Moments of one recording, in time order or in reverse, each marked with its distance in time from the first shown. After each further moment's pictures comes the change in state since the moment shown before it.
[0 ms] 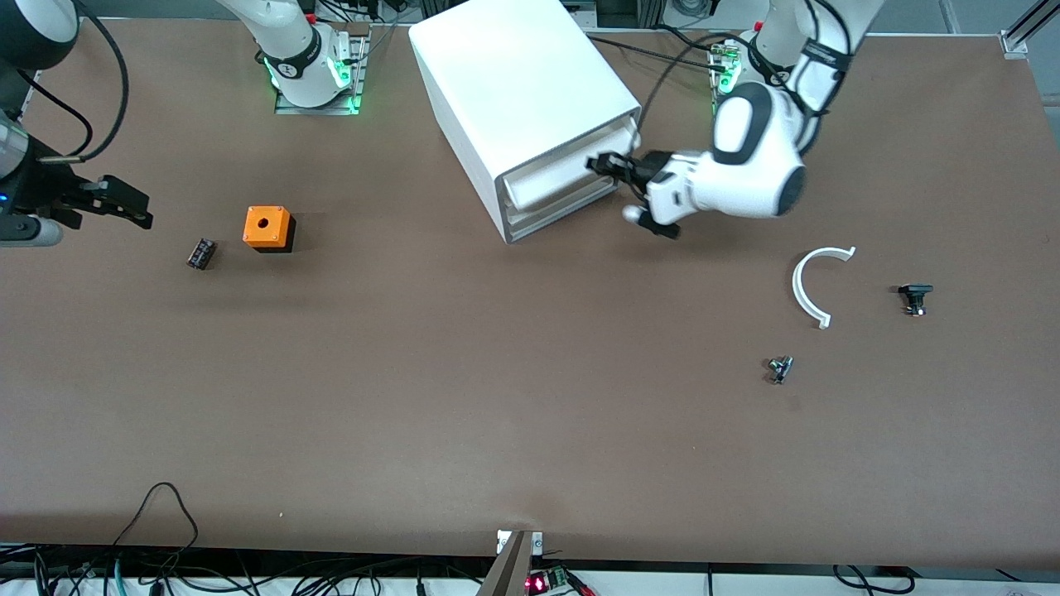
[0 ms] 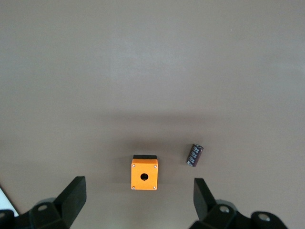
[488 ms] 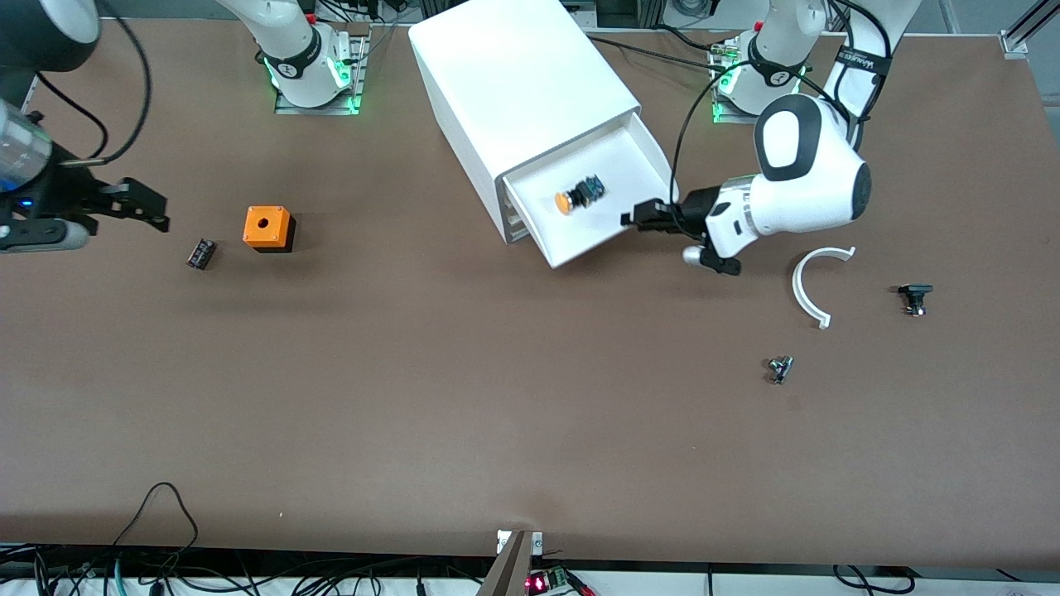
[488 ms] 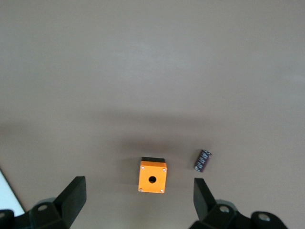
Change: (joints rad) left arm 0.033 -0.017 0.042 0.042 0.062 0.202 -0.003; right arm 0.017 0.006 0.060 0.010 0.012 -0.002 -0.008
